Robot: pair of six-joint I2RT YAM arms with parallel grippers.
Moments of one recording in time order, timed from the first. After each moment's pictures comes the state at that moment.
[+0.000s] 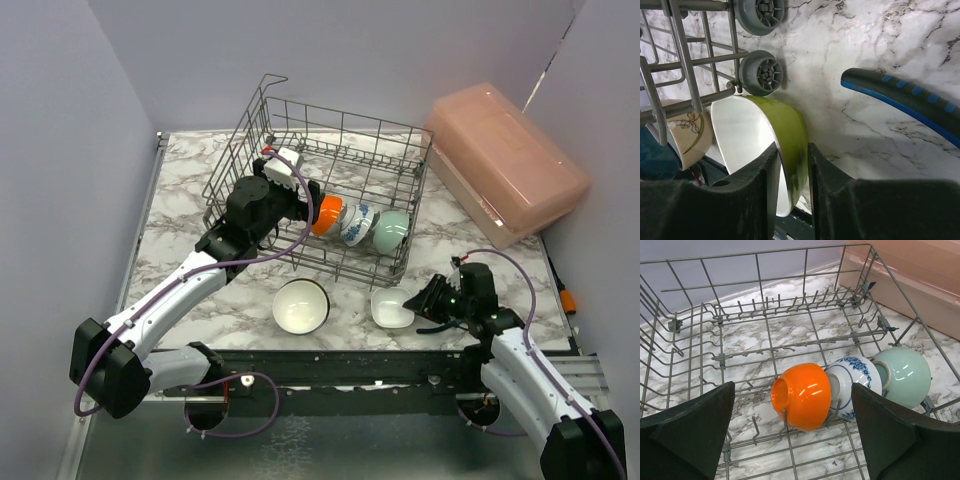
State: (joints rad) left arm -0.60 1.18 0.96 0.08 -0.07 -0.07; right arm 0.20 0.65 0.19 -0.34 -0.40 0.74
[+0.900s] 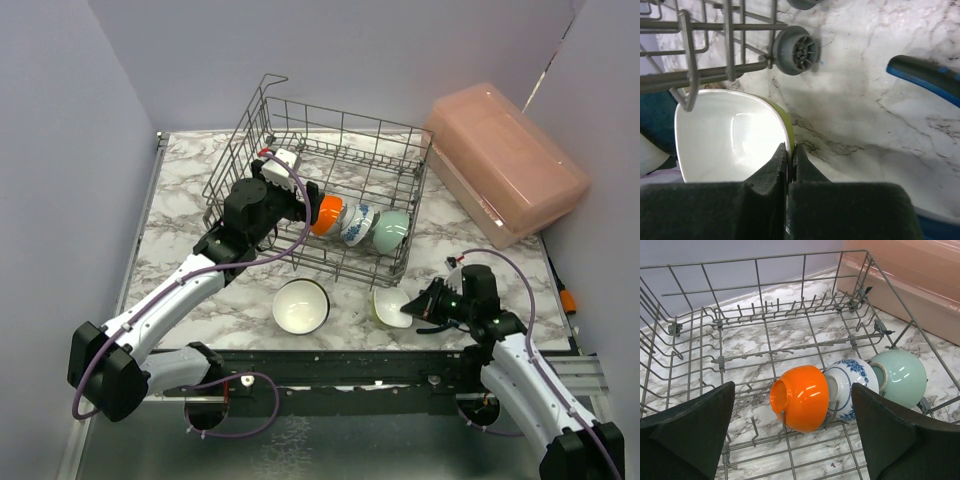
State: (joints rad) left arm -0.60 1.16 0.94 0.09 -0.06 -0.07; right arm 0.20 0.61 0.19 -0.34 -0.52 0.71
